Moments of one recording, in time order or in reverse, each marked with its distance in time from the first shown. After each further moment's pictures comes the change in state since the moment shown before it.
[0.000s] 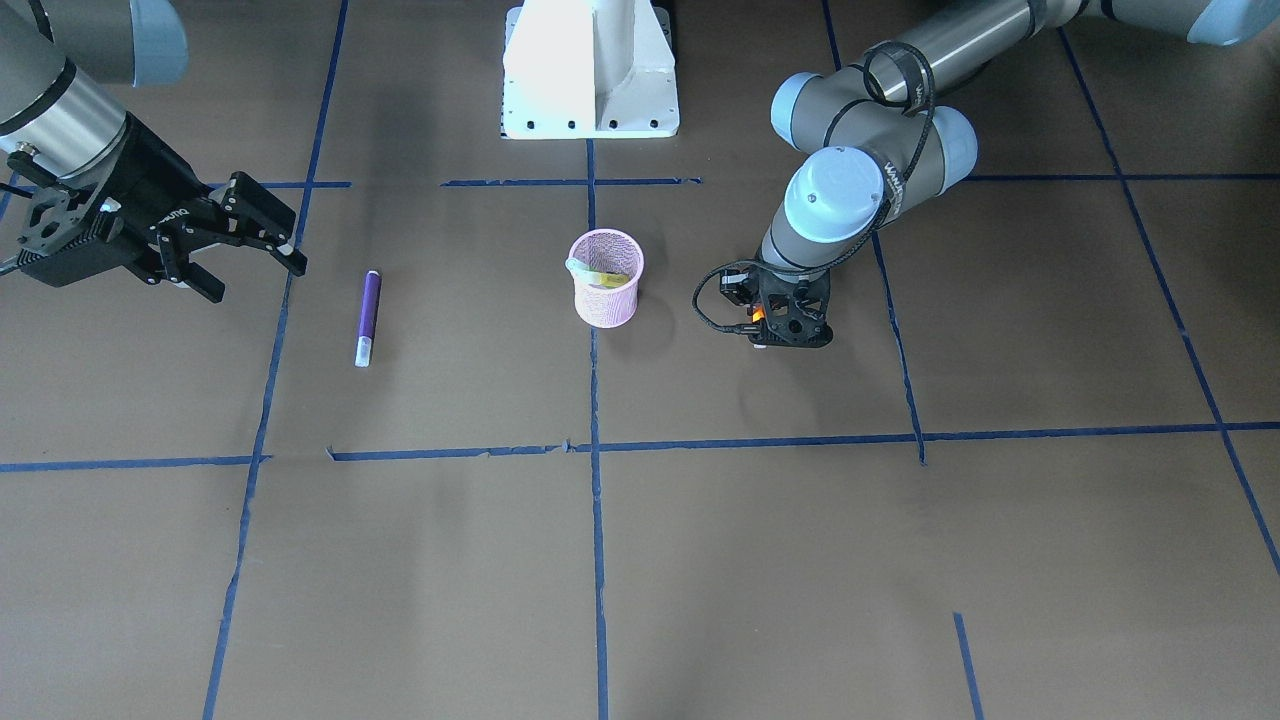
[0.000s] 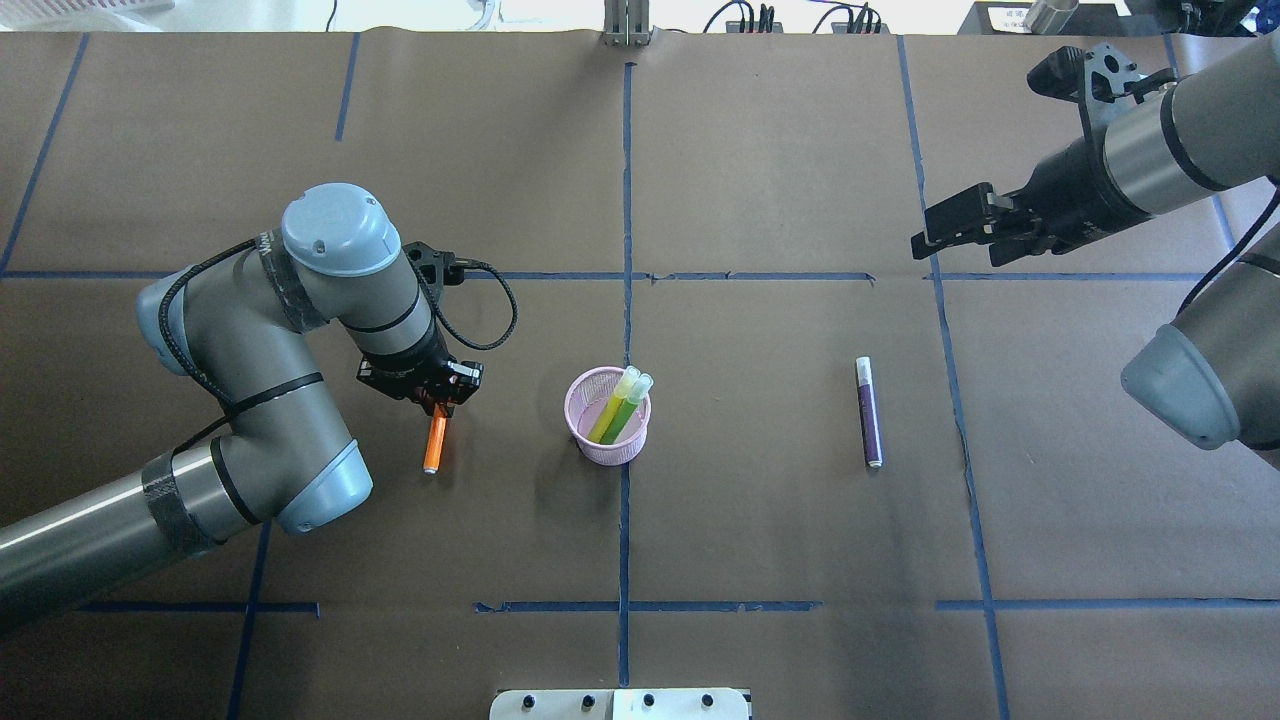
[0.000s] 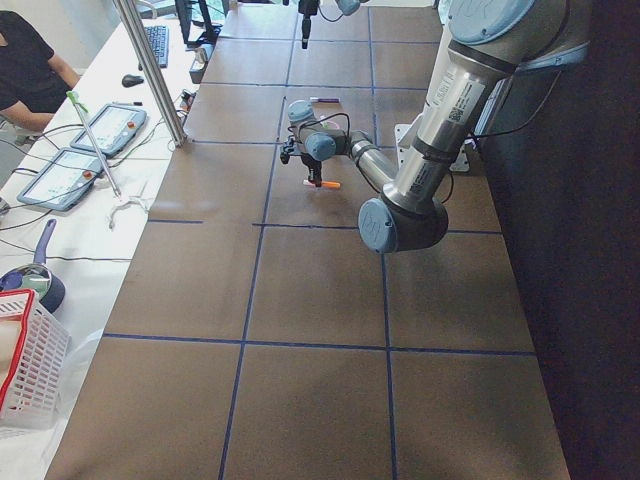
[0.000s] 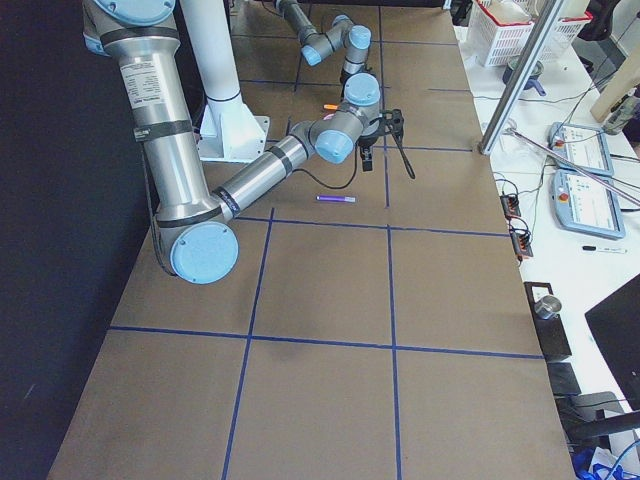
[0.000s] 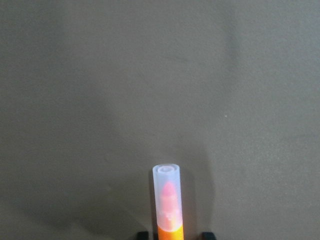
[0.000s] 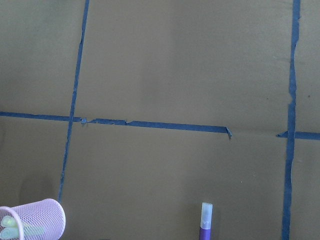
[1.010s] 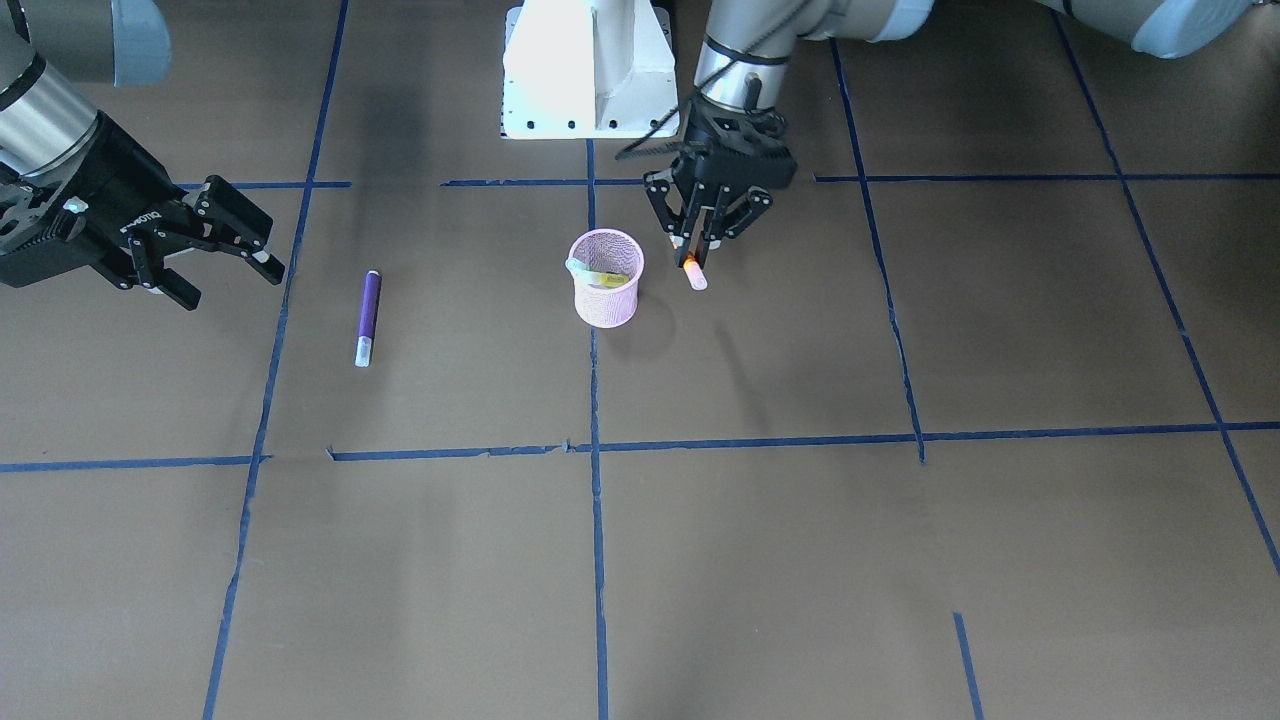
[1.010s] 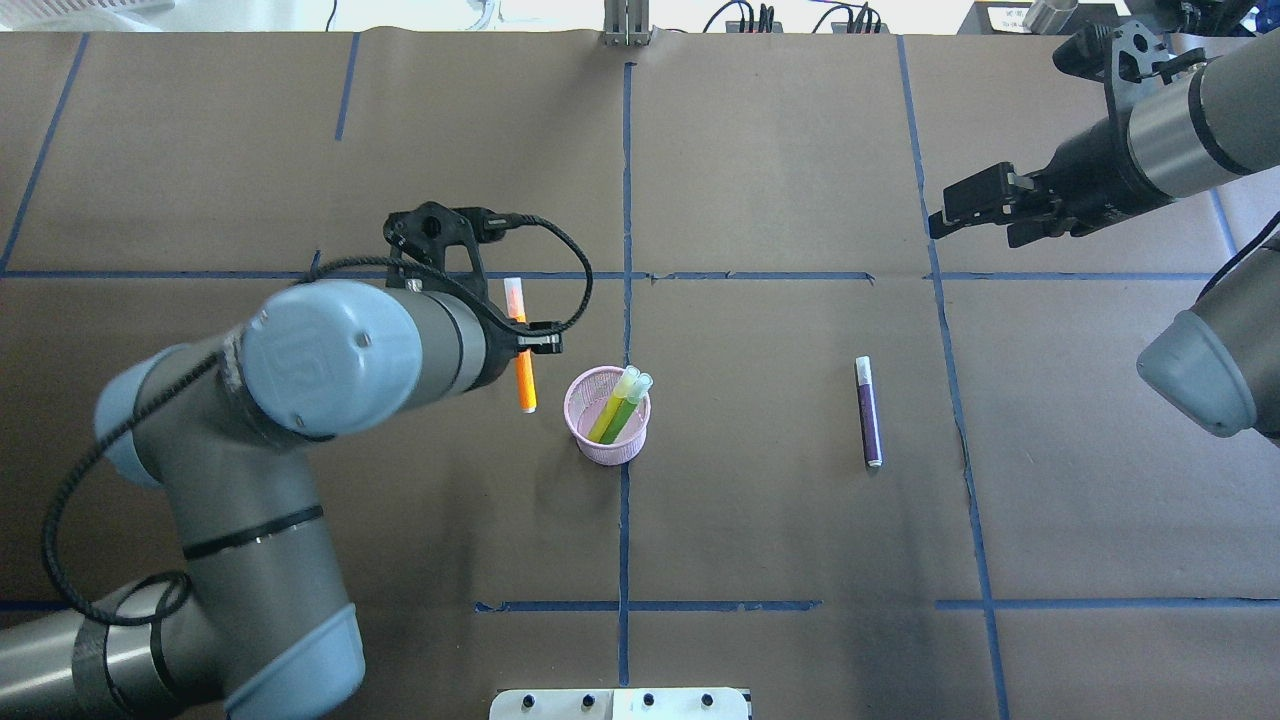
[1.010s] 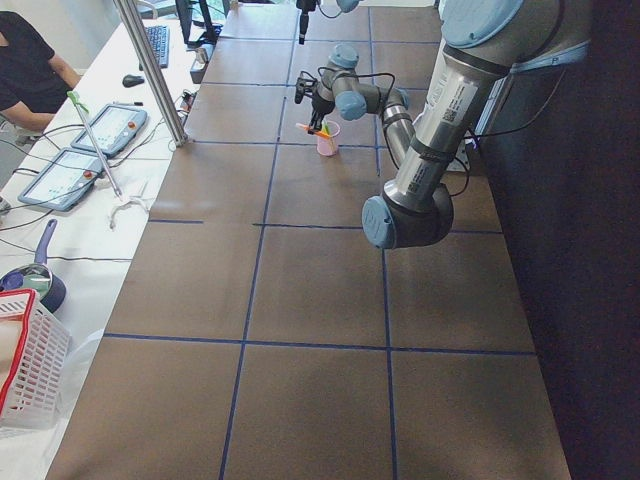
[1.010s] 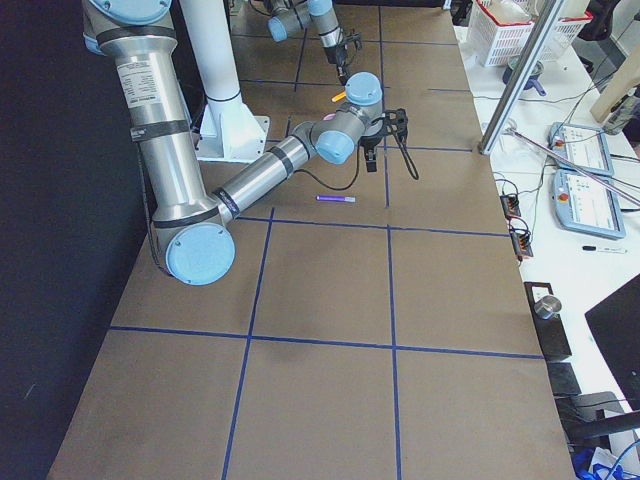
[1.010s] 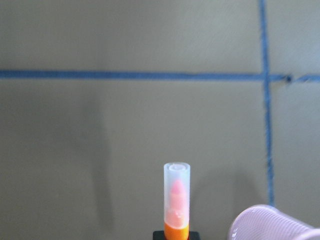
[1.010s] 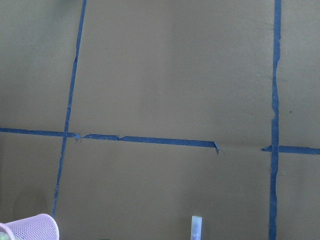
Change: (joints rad) left arm 0.215 -0.030 -0.382 0.000 0.725 -0.295; right arm 0.030 -0.005 0.001 0.006 -0.019 0.000
